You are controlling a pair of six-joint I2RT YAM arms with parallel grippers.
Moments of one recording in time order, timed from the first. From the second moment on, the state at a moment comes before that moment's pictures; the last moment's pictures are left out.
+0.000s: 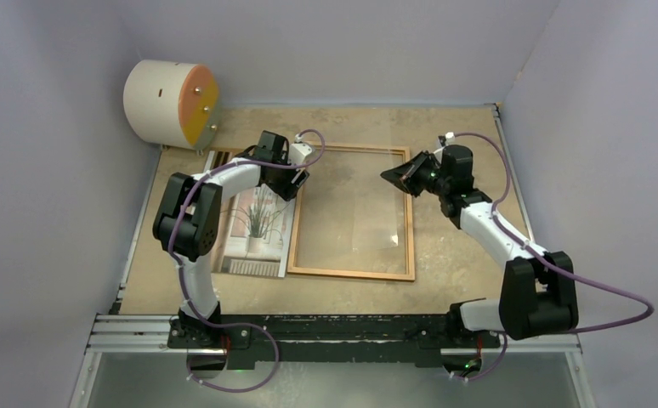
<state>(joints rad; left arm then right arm) -0.35 1.94 1.28 -0.32 0.17 0.38 0.18 1.34 0.81 0.08 -0.49 1.07</state>
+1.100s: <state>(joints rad) -0.35 1.94 1.28 -0.32 0.16 0.38 0.12 1.47 0.76 0.00 -0.50 0.88</state>
